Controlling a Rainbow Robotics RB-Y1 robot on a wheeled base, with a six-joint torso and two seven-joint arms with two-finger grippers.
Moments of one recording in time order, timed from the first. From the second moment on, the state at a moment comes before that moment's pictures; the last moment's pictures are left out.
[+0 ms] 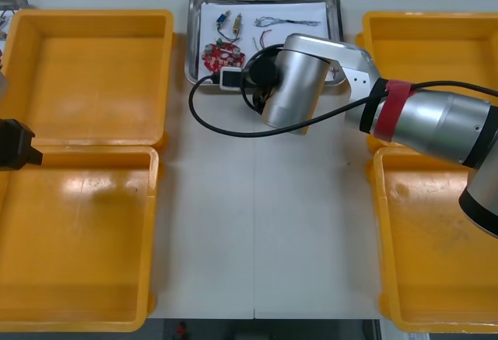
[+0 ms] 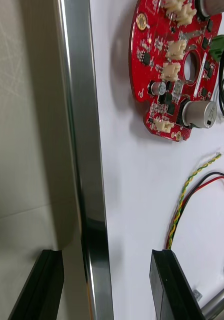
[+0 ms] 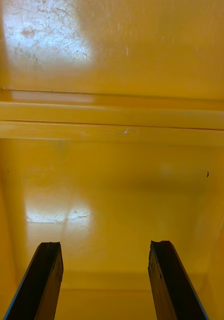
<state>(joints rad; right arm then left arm) -1.20 -0.45 1.14 -1.20 -0.39 0.96 1.79 -0.26 0.84 0.24 -2.13 0.87 1.91 -1.14</state>
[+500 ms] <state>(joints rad) -1.11 -0.44 0.90 -1.50 -0.41 1.31 1.79 -0.26 0.84 0.24 -2.13 0.87 1.91 -1.14</state>
